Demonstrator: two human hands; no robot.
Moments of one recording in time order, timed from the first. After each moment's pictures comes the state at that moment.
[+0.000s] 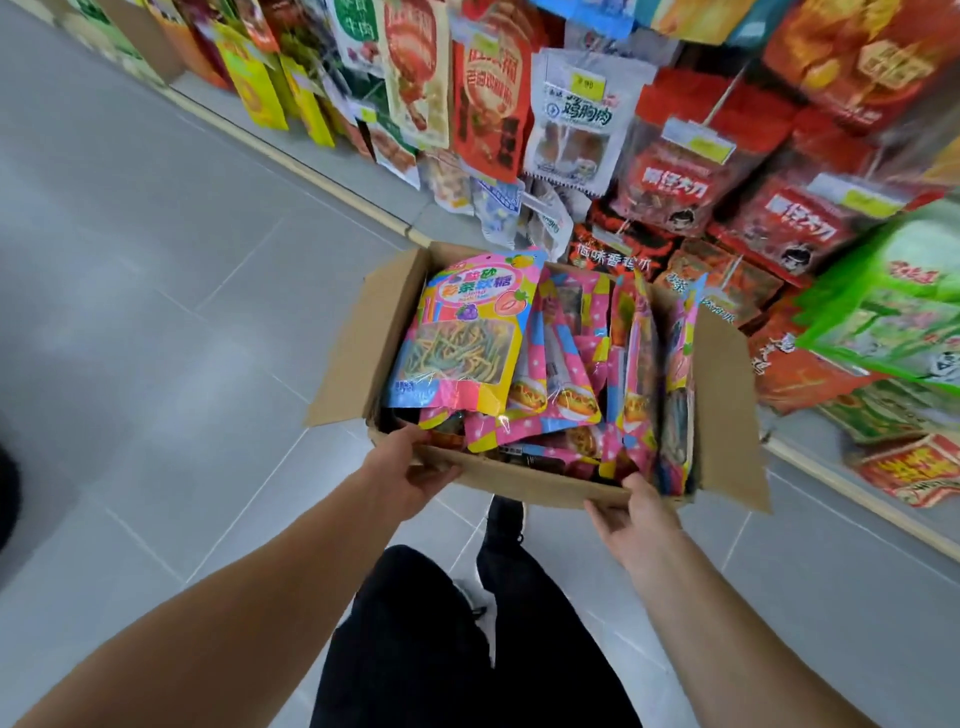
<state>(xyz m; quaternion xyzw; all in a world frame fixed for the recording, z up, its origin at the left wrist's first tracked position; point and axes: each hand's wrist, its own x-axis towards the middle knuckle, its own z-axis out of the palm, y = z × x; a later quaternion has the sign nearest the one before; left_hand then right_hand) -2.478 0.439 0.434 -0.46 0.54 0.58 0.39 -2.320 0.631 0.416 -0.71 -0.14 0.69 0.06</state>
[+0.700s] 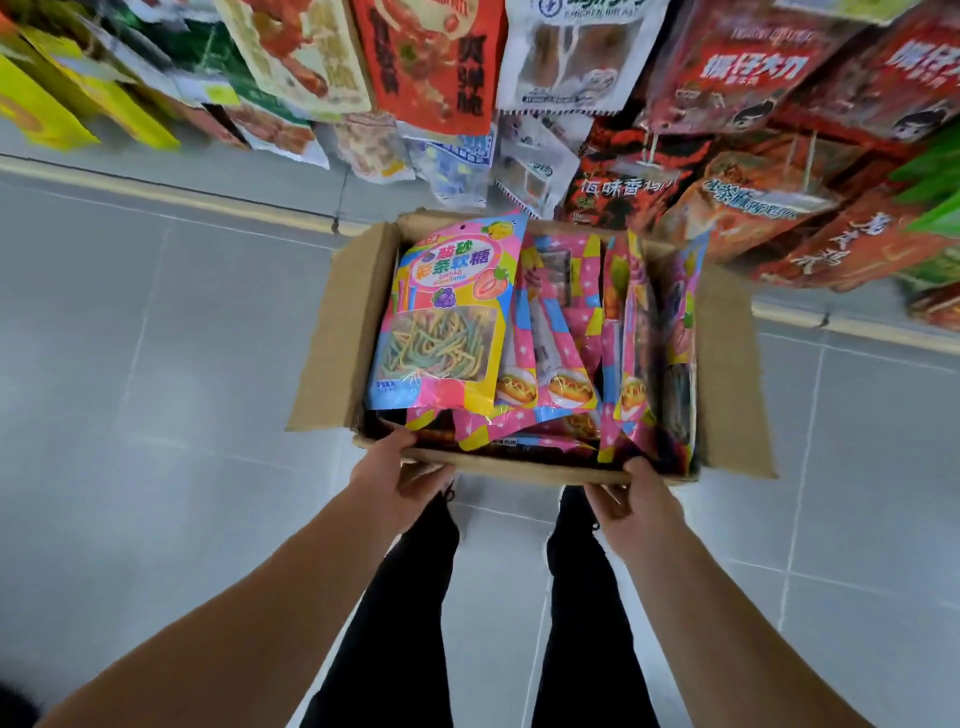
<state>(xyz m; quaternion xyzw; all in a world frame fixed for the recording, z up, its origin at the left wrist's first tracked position) -2.751 0.425 0.304 -0.46 0.57 0.50 0.47 -2.552 0.555 0.316 -0.77 0.02 0.60 0.18</state>
